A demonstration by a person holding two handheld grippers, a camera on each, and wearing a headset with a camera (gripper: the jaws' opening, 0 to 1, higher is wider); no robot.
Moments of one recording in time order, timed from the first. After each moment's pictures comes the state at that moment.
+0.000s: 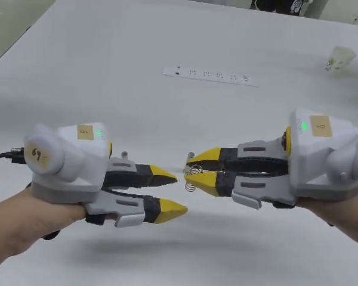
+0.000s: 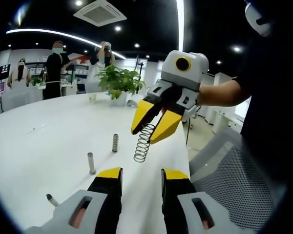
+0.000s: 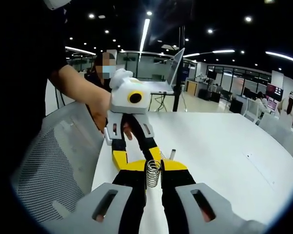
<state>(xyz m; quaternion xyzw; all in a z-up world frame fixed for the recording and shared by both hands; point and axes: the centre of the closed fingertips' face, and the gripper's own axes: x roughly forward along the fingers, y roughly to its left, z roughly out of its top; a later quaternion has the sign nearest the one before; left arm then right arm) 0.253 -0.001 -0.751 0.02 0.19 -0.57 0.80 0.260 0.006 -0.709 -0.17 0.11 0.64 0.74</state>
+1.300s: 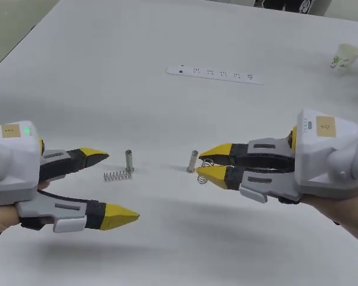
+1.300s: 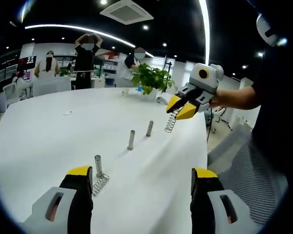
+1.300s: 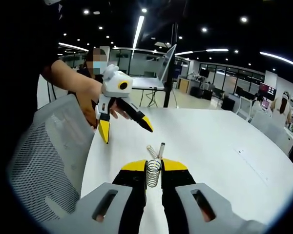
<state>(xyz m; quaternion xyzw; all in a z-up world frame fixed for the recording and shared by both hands) 0.266 0.090 -0.764 0.01 0.22 -0.46 0.86 0.277 -0.005 -0.717 -0.18 0.12 0.61 0.77</state>
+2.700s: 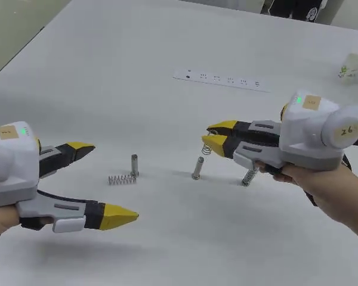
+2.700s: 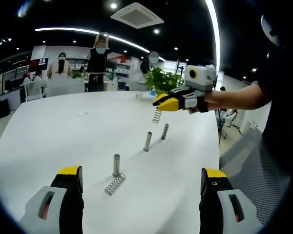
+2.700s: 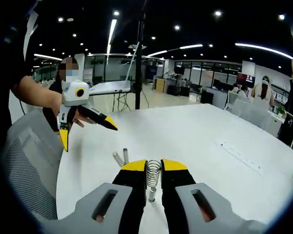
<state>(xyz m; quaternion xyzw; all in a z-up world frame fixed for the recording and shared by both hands) 0.284 0.111 -0.766 0.00 0.20 -0.41 0.89 0.361 -0.003 -0.720 -0.13 0.13 0.52 0.83</state>
